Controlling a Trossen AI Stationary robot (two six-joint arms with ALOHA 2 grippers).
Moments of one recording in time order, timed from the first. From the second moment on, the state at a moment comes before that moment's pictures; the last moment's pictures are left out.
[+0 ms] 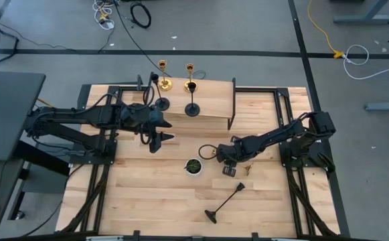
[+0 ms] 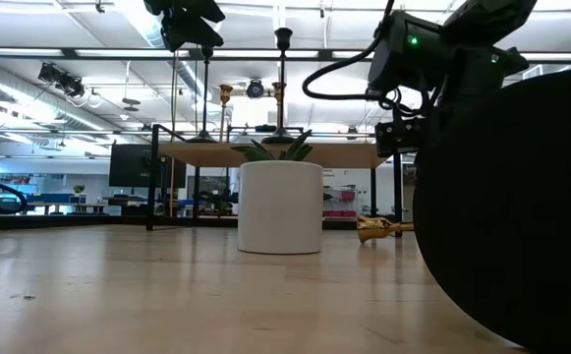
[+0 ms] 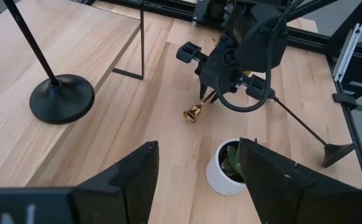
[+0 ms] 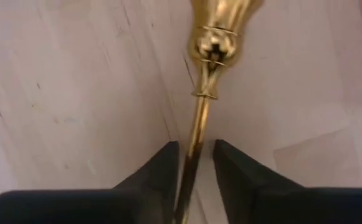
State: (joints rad) left arm 0.02 1.12 1.06 -0.51 -0.08 -0.22; right arm 0.16 1.71 0.87 -0.48 0.11 0.42
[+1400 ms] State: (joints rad) left arm 0.02 1.12 1.06 -0.51 -0.09 -0.21; right arm 0.20 1.15 0.87 -0.02 0.40 0.14
